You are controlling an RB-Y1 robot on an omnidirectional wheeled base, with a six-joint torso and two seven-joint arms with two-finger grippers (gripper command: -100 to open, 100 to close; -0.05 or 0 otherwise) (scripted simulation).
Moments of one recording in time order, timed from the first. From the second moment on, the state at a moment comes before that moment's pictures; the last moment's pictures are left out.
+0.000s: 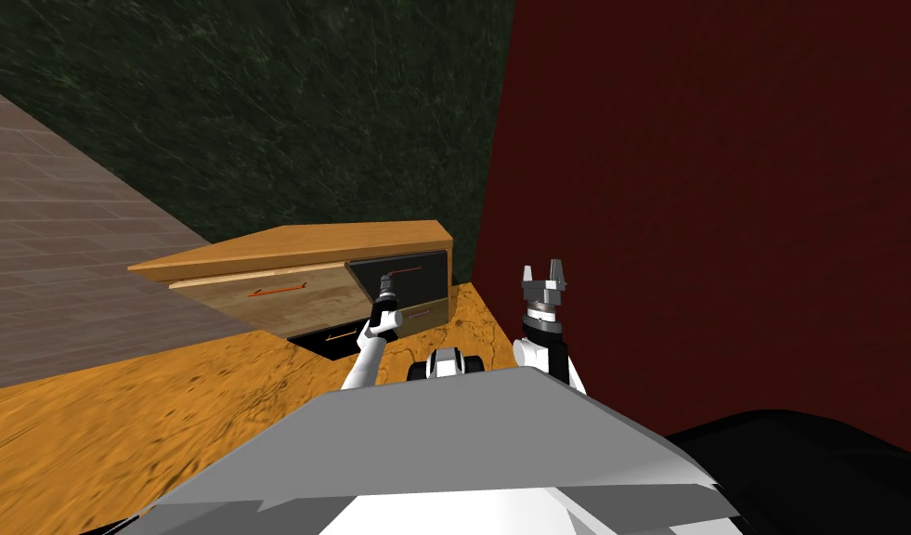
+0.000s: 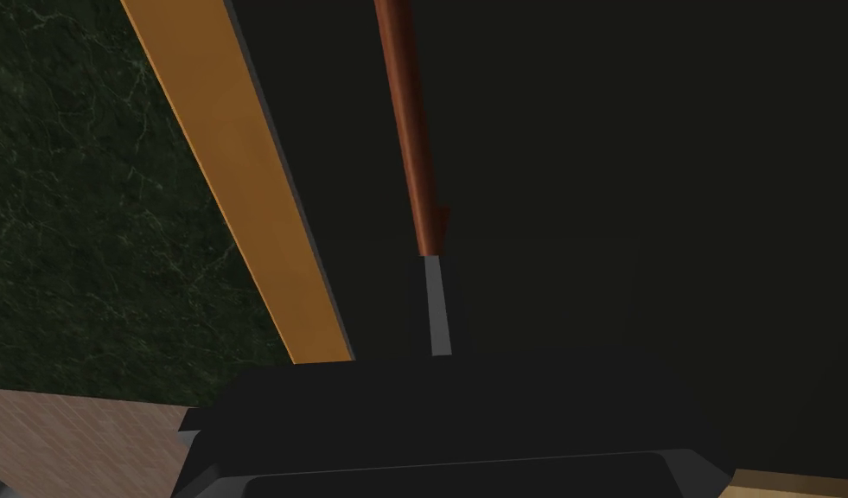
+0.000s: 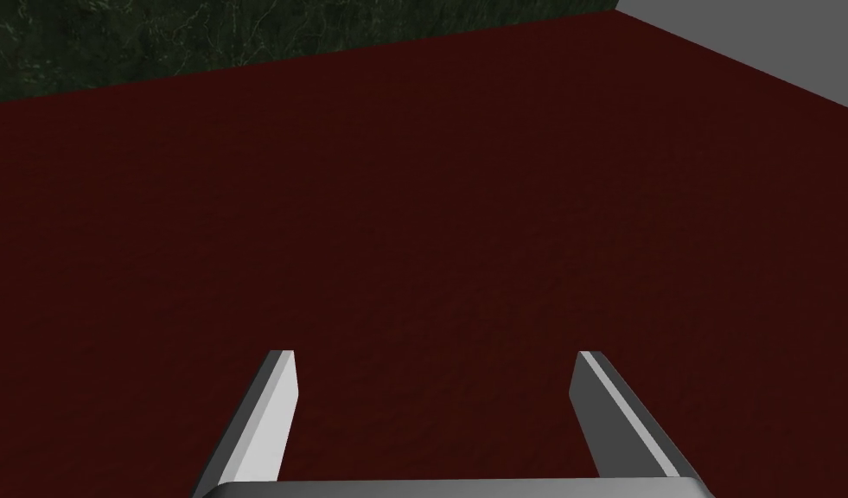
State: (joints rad) left arm -0.22 -0.01 0.21 -1.21 0.16 -0.37 -0.32; right arm 0.50 0.00 -0.07 -2.21 -0.08 -0.59 -0.14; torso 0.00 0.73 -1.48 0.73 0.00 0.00
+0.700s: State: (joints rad) left arm -0.03 -0.02 0.15 -1.40 0.11 -0.36 -0.25; right arm 0.50 0.00 -0.07 -2.21 -0.08 -0.59 -0.14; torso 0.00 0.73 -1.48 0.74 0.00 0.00
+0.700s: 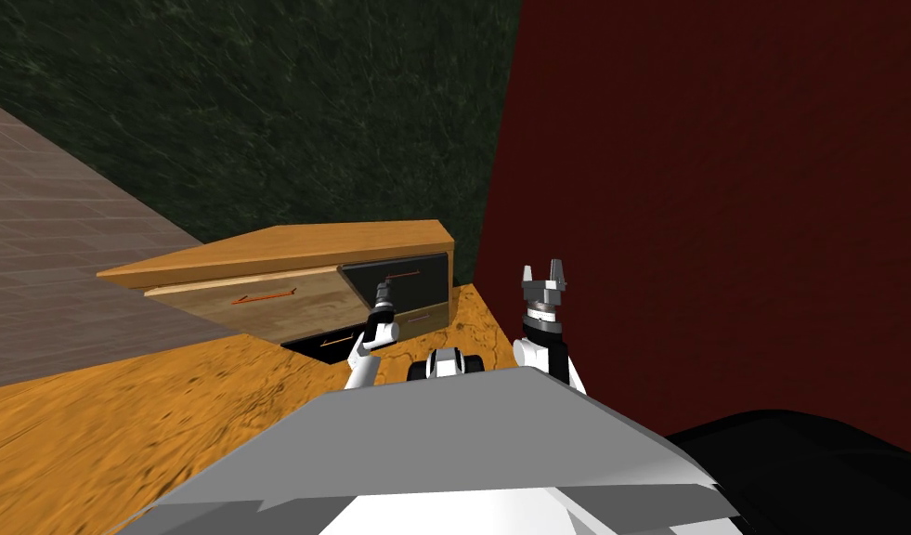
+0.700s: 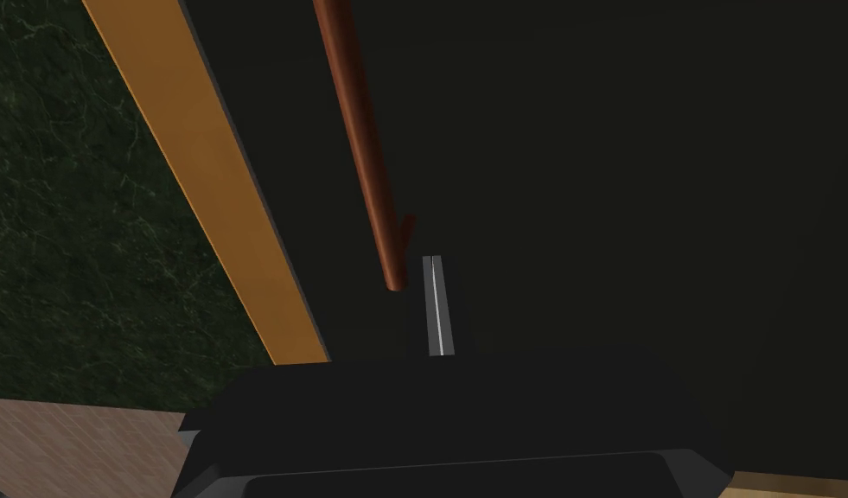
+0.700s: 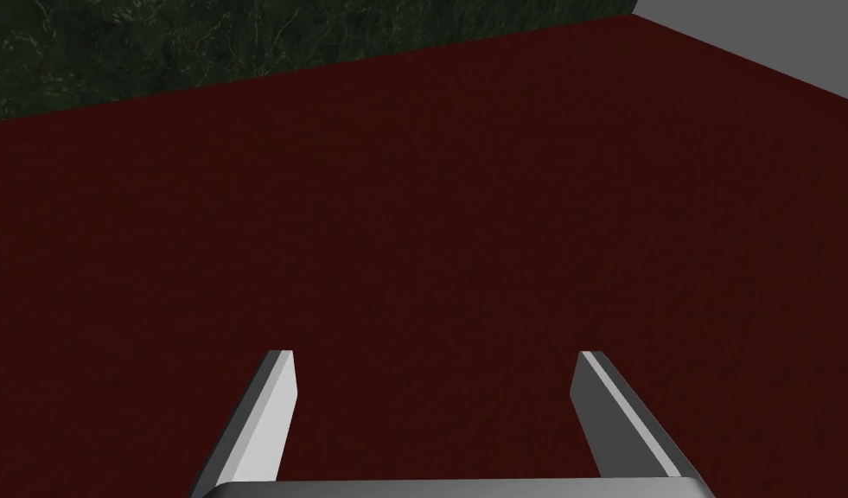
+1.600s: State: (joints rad) left arm 0.23 -0.03 0.06 -1.64 0.04 -0.34 -0.15; right arm 0.50 0.00 -0.07 -2.21 -0.08 -0.59 -0.14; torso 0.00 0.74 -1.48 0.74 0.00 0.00
